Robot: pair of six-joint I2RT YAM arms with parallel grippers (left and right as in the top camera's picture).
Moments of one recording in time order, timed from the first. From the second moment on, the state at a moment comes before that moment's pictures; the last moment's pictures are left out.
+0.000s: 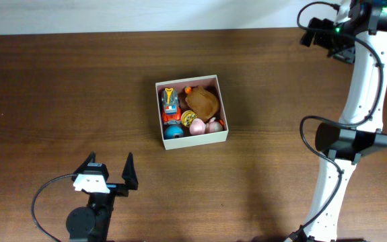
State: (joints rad) left arm 0.00 0.01 0.01 -0.07 0.10 -0.12; right arm -0.18 2.50 3.05 -1.69 -0.18 0.21
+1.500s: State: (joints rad) left arm 0.00 0.01 0.01 -0.07 0.10 -0.12; right arm -0.05 0.16 0.35 -0.20 -0.11 0.21
